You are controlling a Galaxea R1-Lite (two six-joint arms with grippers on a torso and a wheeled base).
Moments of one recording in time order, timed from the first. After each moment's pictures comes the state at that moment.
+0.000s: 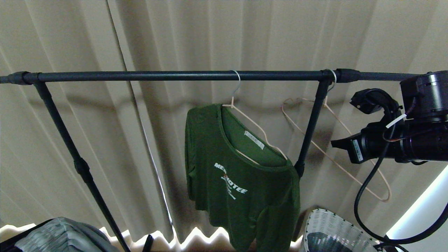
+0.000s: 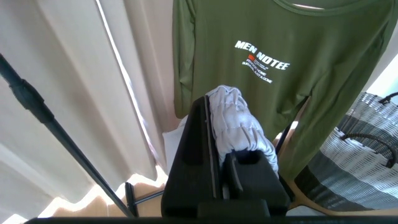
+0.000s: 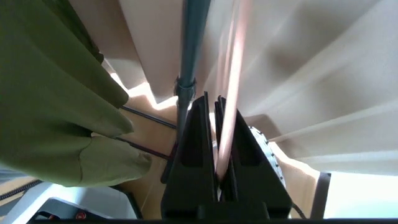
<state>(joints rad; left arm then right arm) -0.20 0.64 -0.19 -0.29 -0.16 0.07 0.23 1.56 -1.04 0.11 0.02 -0.10</state>
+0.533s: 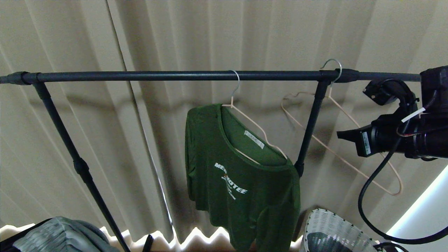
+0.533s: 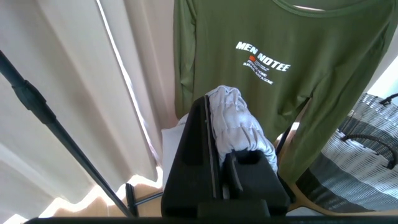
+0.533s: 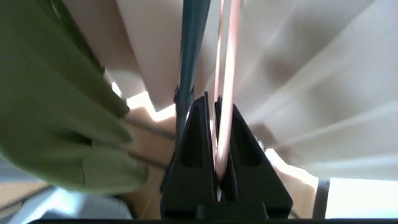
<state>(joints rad) -0.20 0.63 -0.19 -0.29 -0.16 0.07 0.23 1.50 -1.02 0.03 0.02 -0.08</state>
